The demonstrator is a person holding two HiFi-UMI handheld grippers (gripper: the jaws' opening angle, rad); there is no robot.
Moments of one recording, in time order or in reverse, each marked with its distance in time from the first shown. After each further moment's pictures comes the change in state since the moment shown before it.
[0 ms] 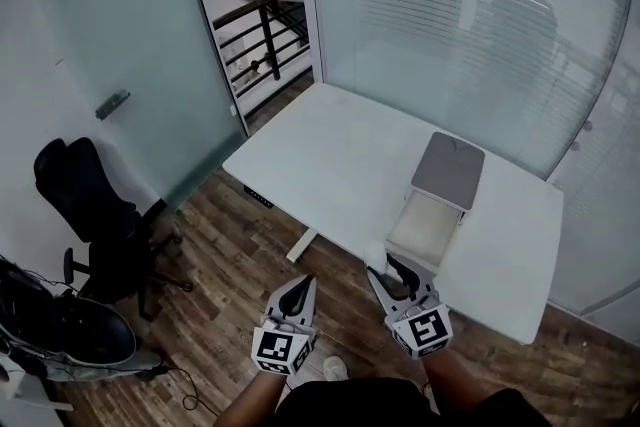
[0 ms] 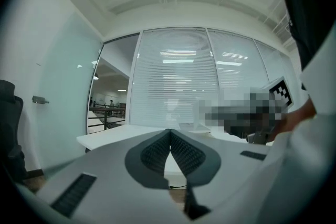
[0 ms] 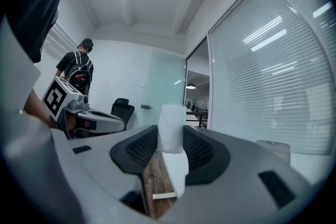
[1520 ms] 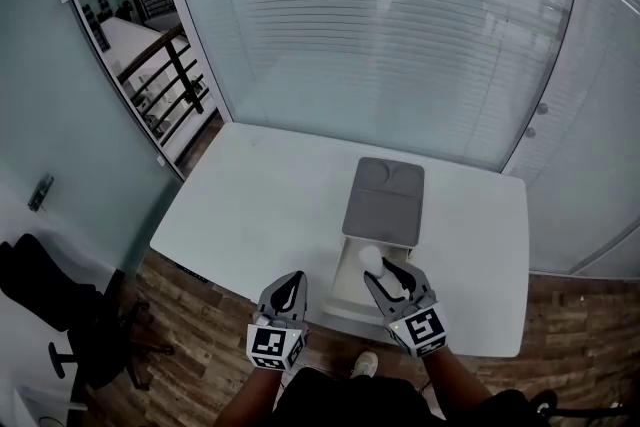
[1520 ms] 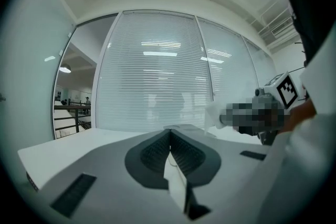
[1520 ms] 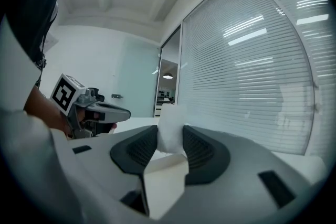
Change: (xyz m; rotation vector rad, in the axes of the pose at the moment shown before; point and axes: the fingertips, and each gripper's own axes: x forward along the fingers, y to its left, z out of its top) left arm 0.231 -0.043 0.006 0.058 0.046 -0.237; right arm 0.005 -0.204 -0.039 0.038 0.133 -0.267
